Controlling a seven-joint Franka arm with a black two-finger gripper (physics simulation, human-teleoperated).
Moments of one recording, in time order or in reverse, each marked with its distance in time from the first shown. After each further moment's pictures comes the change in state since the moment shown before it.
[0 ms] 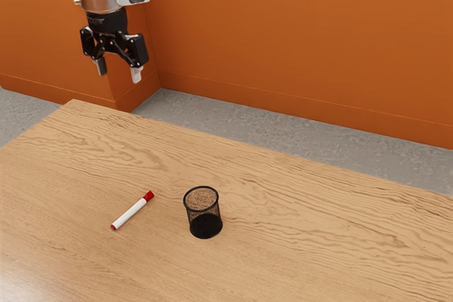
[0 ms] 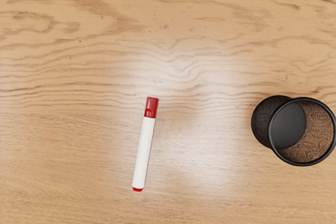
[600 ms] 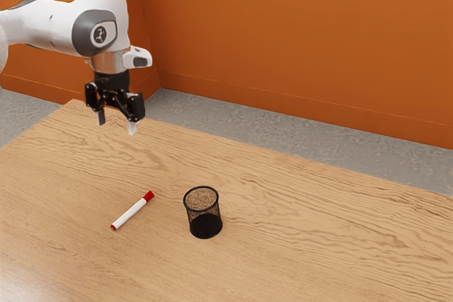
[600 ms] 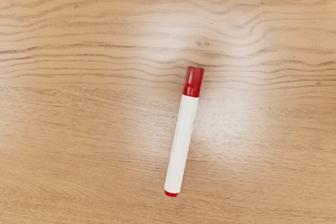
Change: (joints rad) arm 0.005 0.061 0.072 -0.262 0.029 0.194 0.042
